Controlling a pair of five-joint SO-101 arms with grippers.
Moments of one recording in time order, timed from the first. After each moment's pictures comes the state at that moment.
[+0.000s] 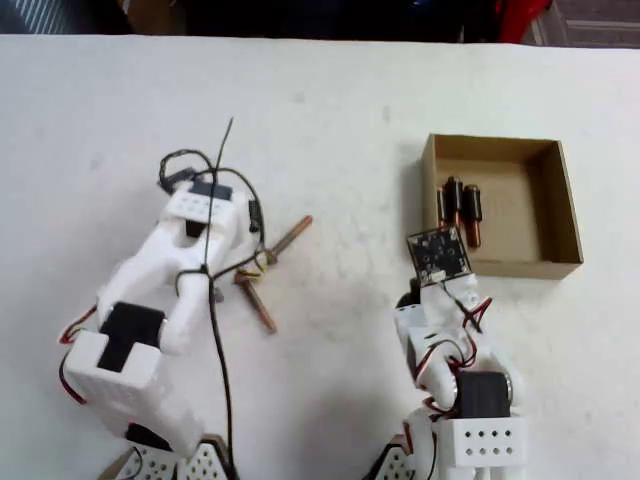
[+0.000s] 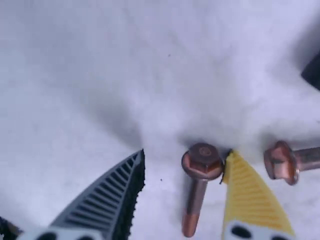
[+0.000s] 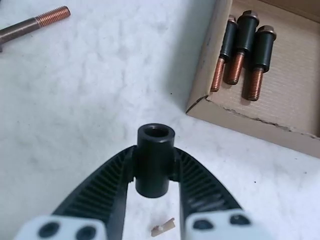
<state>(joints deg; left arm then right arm) 6.8 14.8 23.2 71.6 51.3 -6.0 -84.2 75.3 66.2 16.3</state>
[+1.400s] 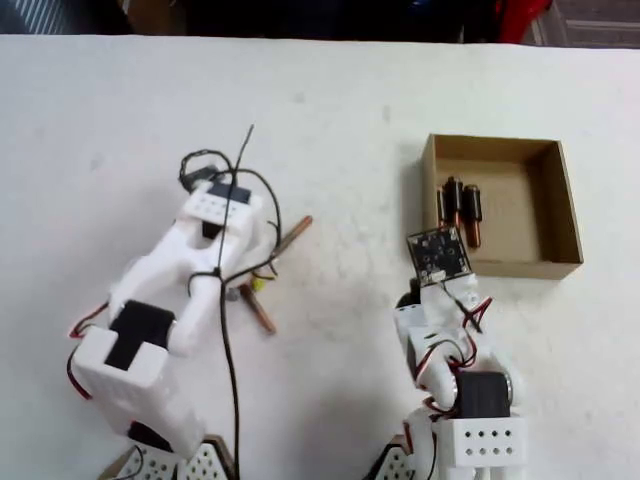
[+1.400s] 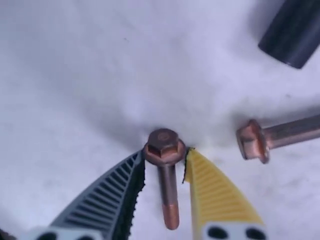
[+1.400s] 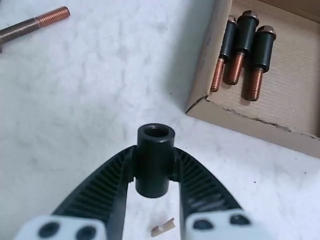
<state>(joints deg) 10.4 15.4 22.4 71.7 51.2 -6.0 -84.2 75.3 66.2 16.3</state>
